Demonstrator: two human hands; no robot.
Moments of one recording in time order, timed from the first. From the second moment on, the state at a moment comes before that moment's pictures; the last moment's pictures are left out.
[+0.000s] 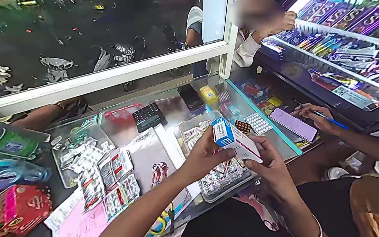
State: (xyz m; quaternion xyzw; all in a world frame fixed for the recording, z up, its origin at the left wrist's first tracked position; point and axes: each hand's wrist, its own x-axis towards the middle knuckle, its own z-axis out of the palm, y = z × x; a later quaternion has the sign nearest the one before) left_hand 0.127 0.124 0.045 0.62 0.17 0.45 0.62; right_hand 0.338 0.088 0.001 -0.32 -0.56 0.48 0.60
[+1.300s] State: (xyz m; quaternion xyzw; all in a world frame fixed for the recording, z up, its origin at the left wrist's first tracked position) left_hand 0.072 0.109 0.026 0.83 0.36 0.42 -0.06; right_hand 0.304 0.118 0.049 -0.31 -0.85 0.06 0.43
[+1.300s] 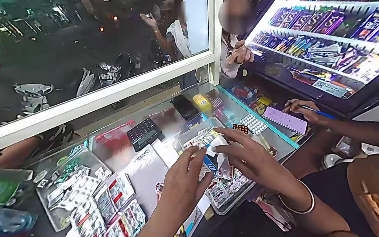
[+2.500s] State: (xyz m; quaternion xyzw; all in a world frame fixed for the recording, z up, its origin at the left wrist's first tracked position) left_hand 0.067 0.107 0.039 0.80 0.38 0.36 -0.27; right_hand 0.254 0.124 0.048 -0.40 -0.73 0.23 0.50
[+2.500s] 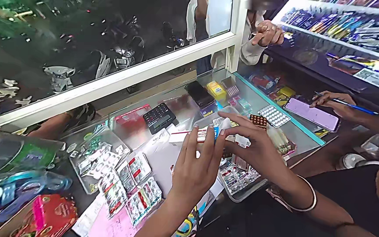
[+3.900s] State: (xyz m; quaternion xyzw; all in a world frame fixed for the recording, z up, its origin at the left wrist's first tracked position) left_hand 0.048 0.104 0.044 0.83 0.47 0.29 -0.09; right_hand 0.283 0.143 0.043 -0.39 -0.62 0.39 0.56
